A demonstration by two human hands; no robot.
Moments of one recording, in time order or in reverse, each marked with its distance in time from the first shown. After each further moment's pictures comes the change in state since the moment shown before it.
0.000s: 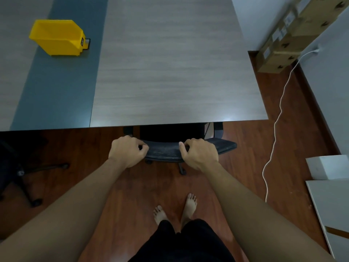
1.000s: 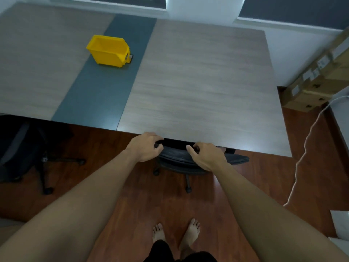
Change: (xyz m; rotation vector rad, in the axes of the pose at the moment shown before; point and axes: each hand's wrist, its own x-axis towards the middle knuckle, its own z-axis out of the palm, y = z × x) left_hand 0.023 -0.028 -0.044 -0.198 -0.211 -0.028; right_hand 0.065 -0.031 -0.027 0.098 -0.203 -0.058
